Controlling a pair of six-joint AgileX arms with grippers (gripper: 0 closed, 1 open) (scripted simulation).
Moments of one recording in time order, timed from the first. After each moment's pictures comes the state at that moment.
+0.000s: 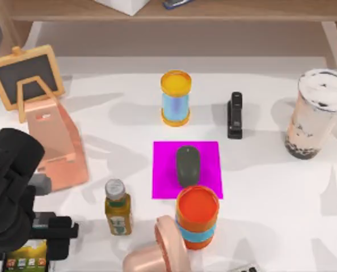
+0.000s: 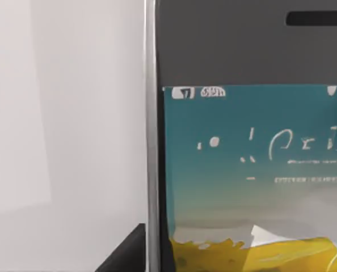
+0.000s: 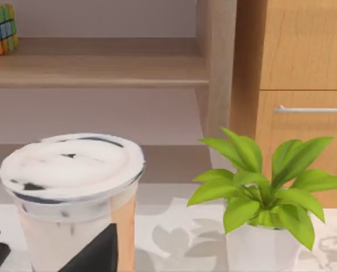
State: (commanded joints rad) left arm -0.32 1.40 0.58 -0.71 -0.01 -0.33; right arm 0.00 0.00 0.00 0.00 0.00 0.00
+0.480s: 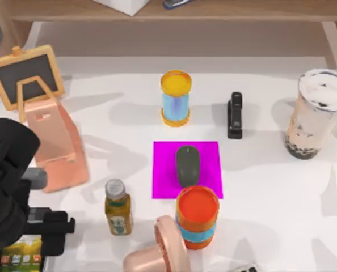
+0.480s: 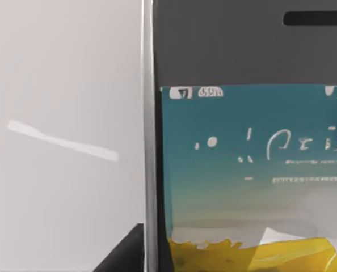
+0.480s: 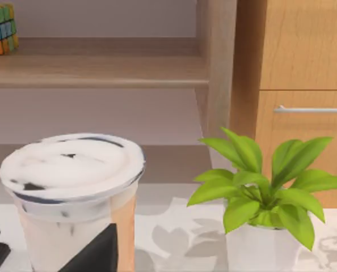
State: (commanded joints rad) left arm -0.32 1.35 0.63 -0.83 -0.01 -0.33; right arm 0.00 0.00 0.00 0.00 0.00 0.00
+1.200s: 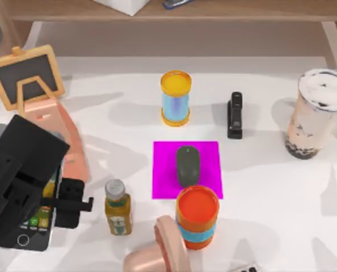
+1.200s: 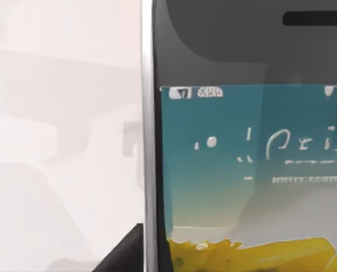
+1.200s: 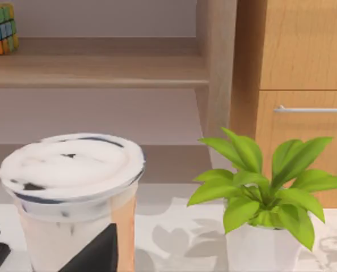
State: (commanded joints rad) left arm -0.62 1.08 0.63 -0.68 -0.42 -0.40; right arm 0.00 0.00 0.00 0.00 0.00 0.00
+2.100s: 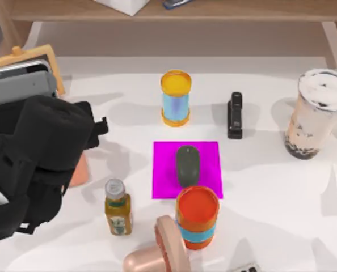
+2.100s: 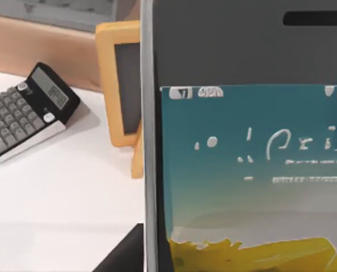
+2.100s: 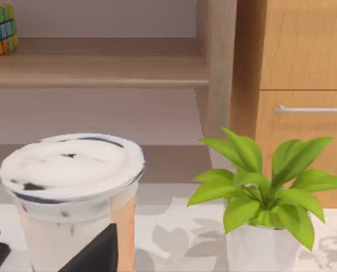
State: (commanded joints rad) left arm -0.74 1.11 0.64 -0.23 -0.87 -0.58; right arm 0.00 0.00 0.00 0.00 0.00 0.00
